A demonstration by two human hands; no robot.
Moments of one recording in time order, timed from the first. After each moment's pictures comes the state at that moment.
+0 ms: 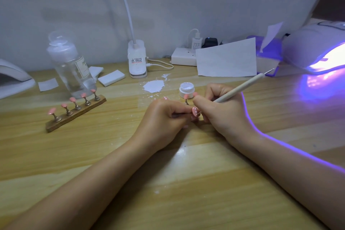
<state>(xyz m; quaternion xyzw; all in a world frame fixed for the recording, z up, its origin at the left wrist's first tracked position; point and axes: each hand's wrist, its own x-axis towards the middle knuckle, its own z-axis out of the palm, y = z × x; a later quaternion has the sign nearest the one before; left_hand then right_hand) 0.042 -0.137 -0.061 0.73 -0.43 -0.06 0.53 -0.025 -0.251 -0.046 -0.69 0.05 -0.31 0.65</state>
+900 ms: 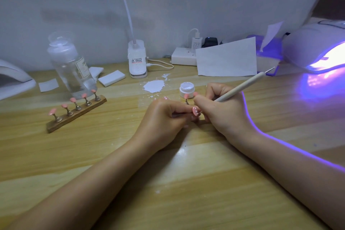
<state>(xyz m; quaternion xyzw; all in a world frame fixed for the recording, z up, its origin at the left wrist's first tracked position) 0.042 -0.138 -0.062 0.72 -0.42 -0.08 0.55 -0.024 -0.250 -0.046 -0.69 0.06 -0.32 0.64</state>
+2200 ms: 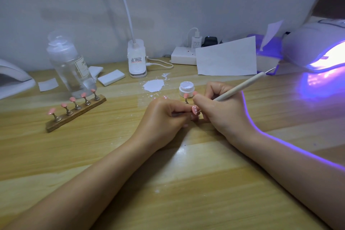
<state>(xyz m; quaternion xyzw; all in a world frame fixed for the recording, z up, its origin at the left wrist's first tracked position) 0.039 -0.138 -0.059 0.73 -0.41 -0.08 0.54 -0.024 -0.250 -0.046 -0.69 0.05 -0.31 0.65</state>
